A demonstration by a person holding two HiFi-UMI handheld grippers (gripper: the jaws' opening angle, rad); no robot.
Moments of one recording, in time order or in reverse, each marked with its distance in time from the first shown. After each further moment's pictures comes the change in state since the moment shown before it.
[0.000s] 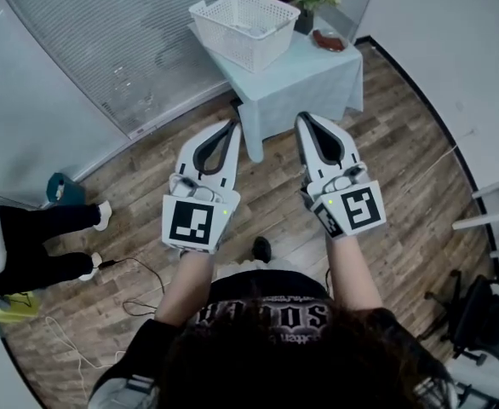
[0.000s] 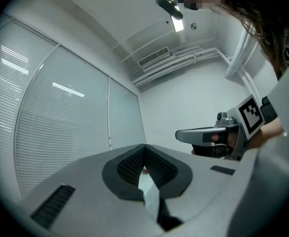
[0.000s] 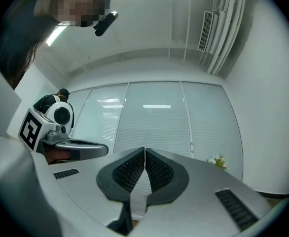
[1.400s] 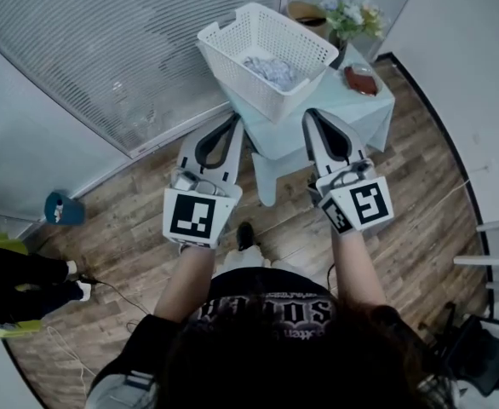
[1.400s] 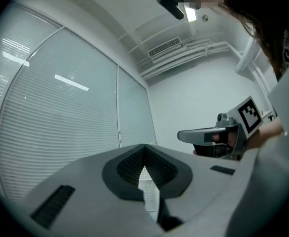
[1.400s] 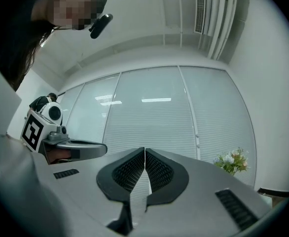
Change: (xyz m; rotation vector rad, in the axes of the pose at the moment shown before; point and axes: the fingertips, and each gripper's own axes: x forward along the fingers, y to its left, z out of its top) left arm 0.185 0.171 -0.069 -0.017 0.029 0.038; right arm 0.223 -0.118 -0.081 0.038 0.039 0.040
